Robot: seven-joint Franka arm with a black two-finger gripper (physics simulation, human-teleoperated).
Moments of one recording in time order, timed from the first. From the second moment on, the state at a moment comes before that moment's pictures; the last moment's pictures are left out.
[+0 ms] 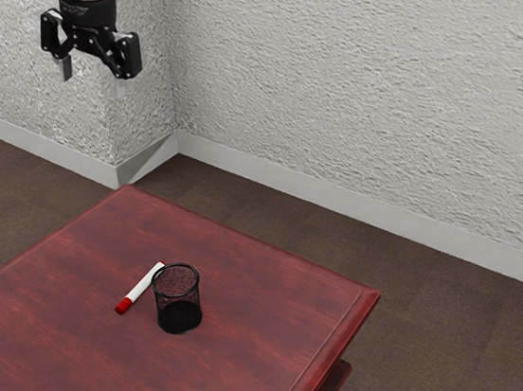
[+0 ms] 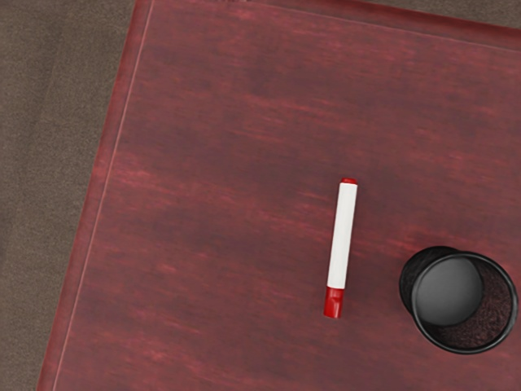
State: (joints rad) arm 0.00 -0.10 0.01 -1.59 0.18 1.49 -0.23
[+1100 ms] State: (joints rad) arm 0.01 0.05 0.01 -2.17 0.08 2.00 -0.23
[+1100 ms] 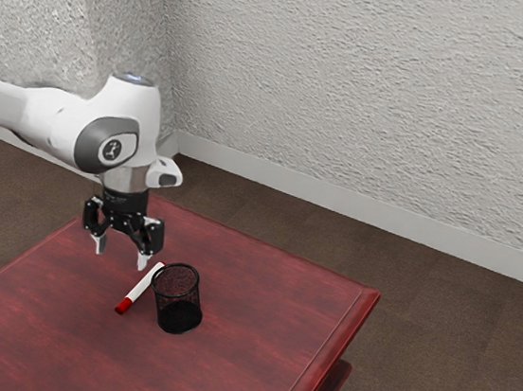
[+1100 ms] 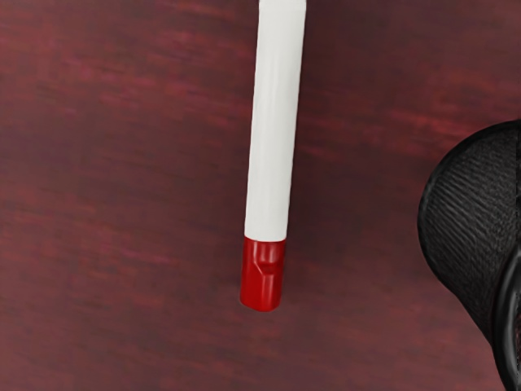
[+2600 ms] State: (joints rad) arm 0.05 0.31 0.03 -2.05 -0.06 2.20 -0.12
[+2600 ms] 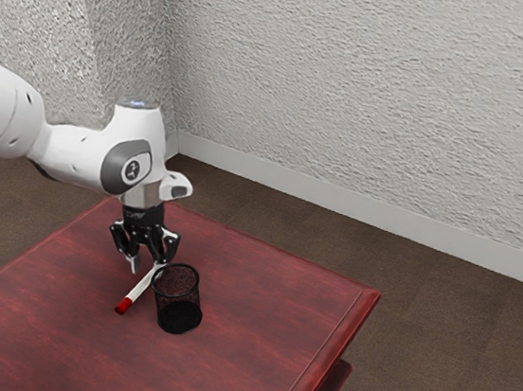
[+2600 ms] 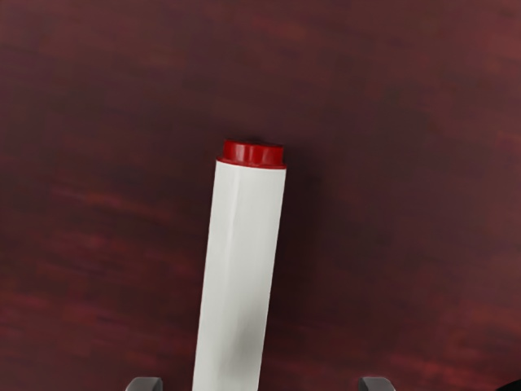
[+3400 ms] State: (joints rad) arm 0.08 0.40 0.03 -1.97 -0.09 2.20 0.00
